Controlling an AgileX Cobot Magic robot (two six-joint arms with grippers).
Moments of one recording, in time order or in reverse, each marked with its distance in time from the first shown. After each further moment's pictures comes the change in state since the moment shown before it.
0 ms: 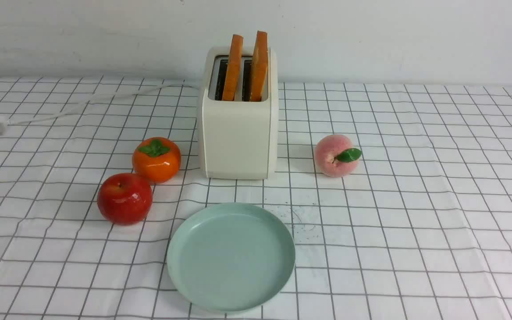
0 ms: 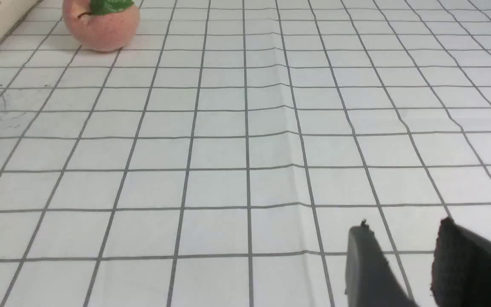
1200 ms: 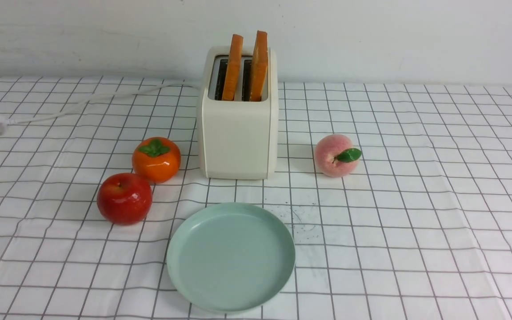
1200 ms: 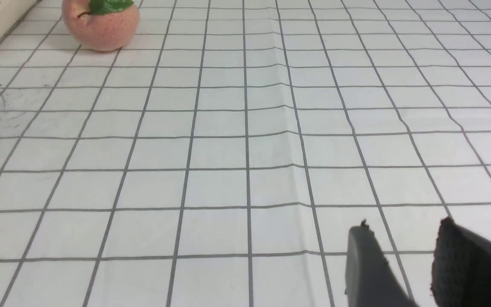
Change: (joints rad) right arm 0.000 0.000 0.000 0.000 0.000 0.000; left arm 0.000 0.000 0.000 0.013 -0.003 0.001
